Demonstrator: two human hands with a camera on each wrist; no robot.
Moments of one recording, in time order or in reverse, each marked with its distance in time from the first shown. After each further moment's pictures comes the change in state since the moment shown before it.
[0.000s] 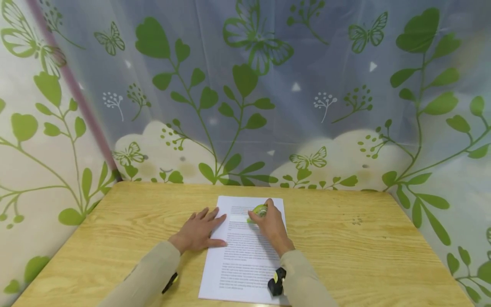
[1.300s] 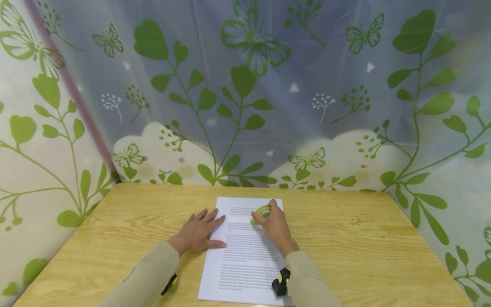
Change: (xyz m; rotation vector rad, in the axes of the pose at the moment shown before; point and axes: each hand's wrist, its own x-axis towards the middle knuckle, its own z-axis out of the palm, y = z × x) left_hand 0.001 -0.001 0.004 -0.013 -0.011 -0.012; right_hand 0.000 0.004 -0.011 0.007 -0.009 0.028
